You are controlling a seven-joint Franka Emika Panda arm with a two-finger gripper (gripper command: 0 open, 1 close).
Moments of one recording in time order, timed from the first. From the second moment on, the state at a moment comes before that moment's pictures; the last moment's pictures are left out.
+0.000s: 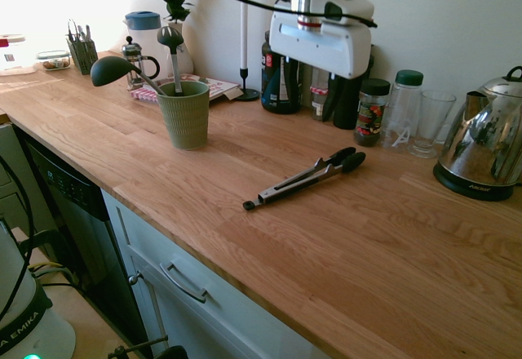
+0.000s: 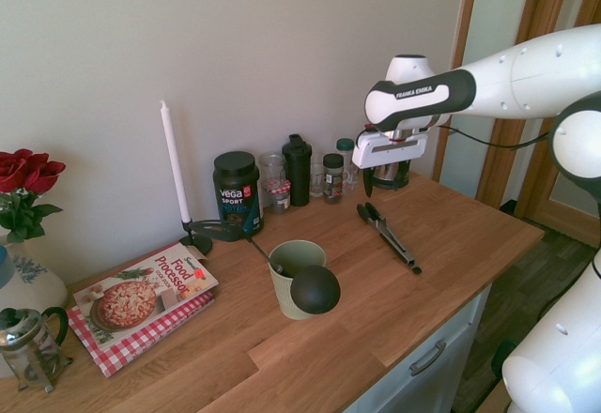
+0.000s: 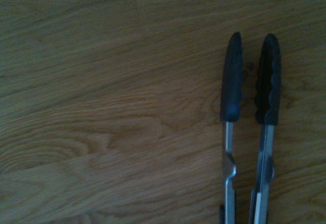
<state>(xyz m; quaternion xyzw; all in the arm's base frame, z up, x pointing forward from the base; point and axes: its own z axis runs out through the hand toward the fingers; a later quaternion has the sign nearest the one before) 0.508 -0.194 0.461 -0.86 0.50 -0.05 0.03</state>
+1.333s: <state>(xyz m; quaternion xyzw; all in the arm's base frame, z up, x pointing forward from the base) 0.554 -0.192 0.353 -0.88 0.47 -0.02 0.03</state>
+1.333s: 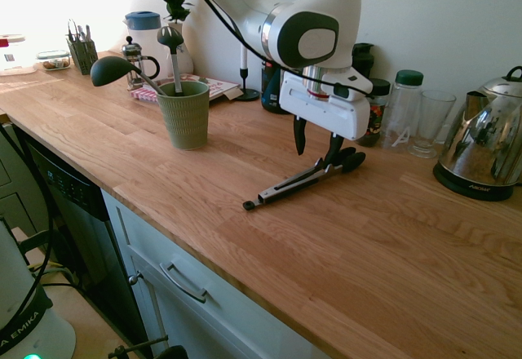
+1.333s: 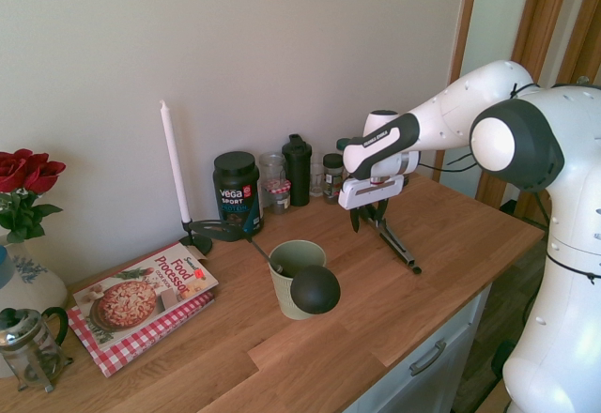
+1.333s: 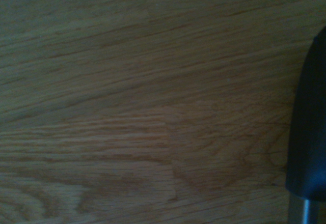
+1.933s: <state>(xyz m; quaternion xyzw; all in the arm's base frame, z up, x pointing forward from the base) 0.553 -0.194 0.340 -0.88 0.47 -0.01 0.02</state>
